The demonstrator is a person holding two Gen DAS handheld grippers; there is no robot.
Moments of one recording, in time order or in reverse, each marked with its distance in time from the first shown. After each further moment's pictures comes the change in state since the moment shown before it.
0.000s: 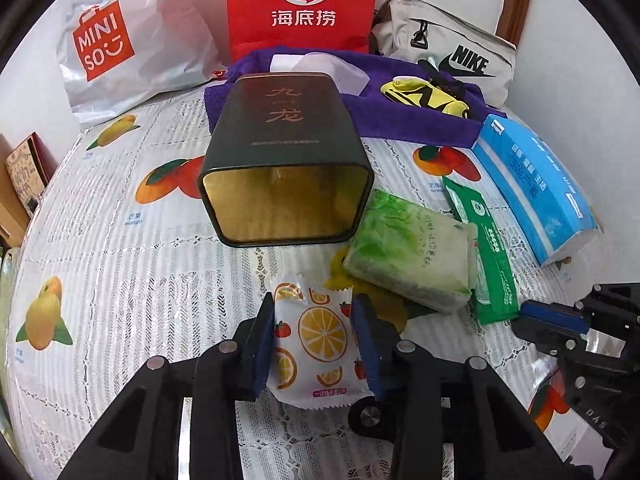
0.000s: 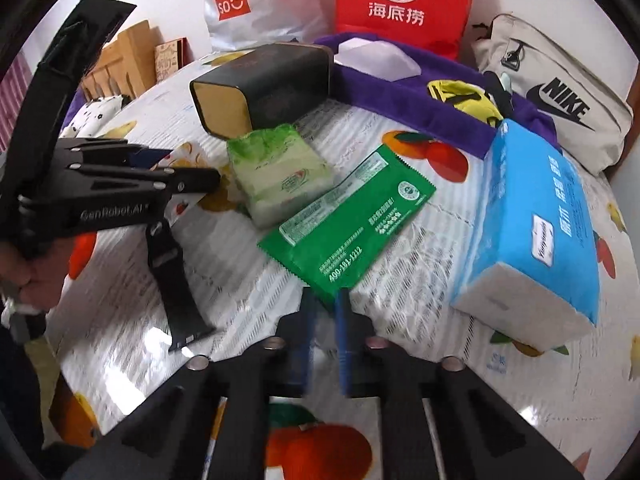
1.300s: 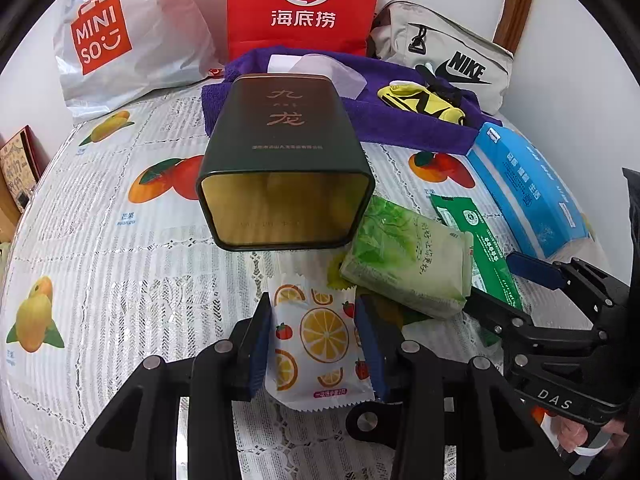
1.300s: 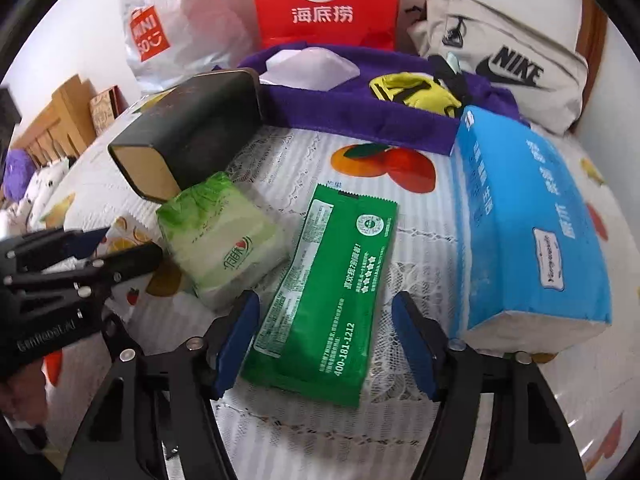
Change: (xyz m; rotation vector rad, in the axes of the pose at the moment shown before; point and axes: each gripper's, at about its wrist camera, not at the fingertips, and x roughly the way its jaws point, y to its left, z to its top) left arm 0.001 0.004 0.002 -0.018 -0.005 -0.044; right arm 0.029 -0.005 0.031 0.215 -0.065 -0.117
